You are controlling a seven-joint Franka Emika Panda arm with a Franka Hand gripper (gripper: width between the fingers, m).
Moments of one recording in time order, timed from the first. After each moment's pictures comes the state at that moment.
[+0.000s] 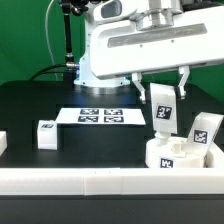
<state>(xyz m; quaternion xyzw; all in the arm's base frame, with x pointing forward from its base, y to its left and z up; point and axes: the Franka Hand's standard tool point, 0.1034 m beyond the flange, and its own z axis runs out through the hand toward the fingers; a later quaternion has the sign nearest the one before) 0.614 0.052 0.115 -0.97 0.10 -0.20 0.06</state>
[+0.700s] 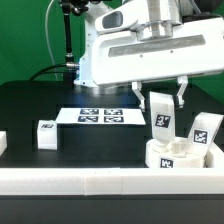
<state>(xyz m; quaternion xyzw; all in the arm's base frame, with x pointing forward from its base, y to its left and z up) 0.605 0.054 0.098 -0.97 0.10 -0.20 0.06</state>
